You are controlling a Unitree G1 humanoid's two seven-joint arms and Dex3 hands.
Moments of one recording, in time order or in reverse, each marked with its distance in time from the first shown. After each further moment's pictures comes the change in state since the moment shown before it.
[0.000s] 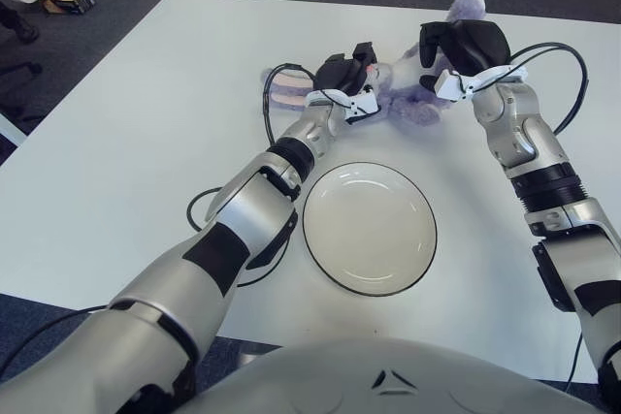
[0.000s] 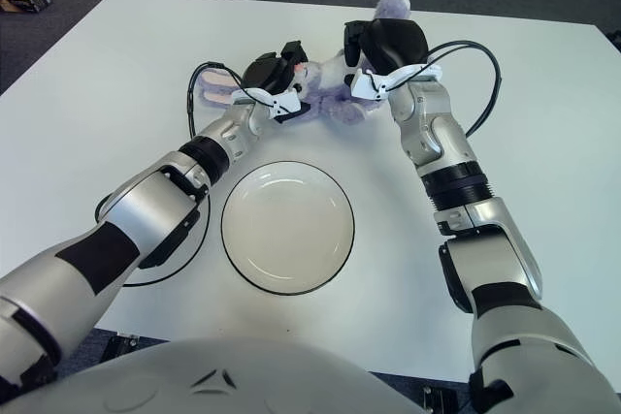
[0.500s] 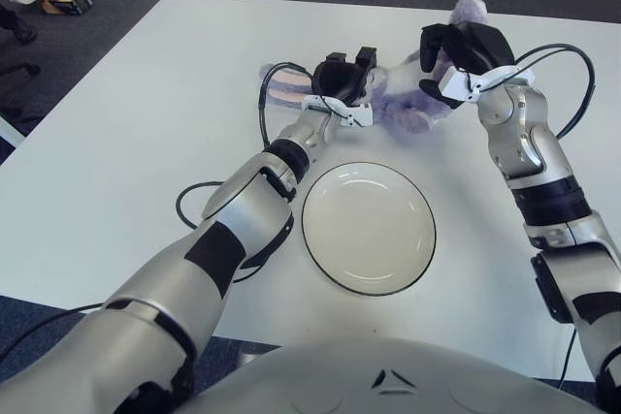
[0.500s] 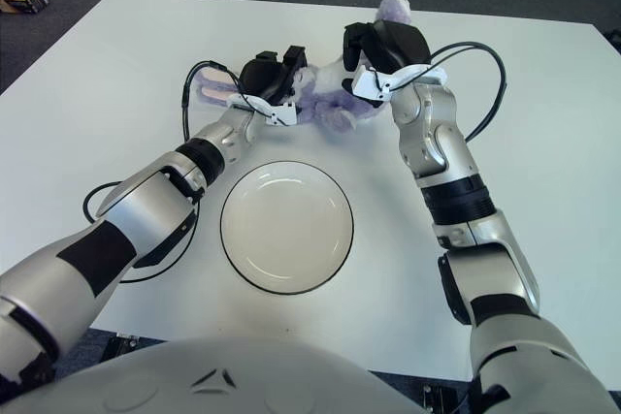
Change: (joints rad) left arm -0.001 0.026 -0.133 0.042 0.127 0.004 0.136; right arm 0.069 0.023 -0.046 -0.214 0.049 0.176 0.174
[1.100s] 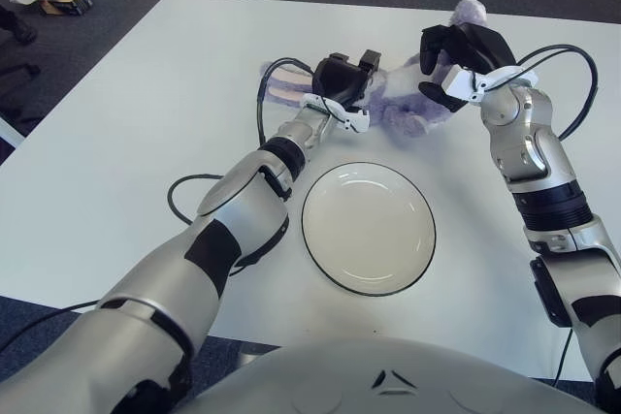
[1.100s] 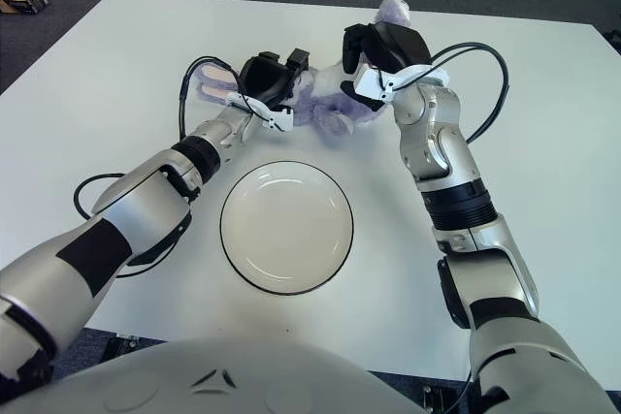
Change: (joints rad) left arm -0.009 0.053 -0.068 0.009 0.054 -0.044 0.025; right arm 0.008 0.000 -0.018 -0.021 0.032 0.014 0.036
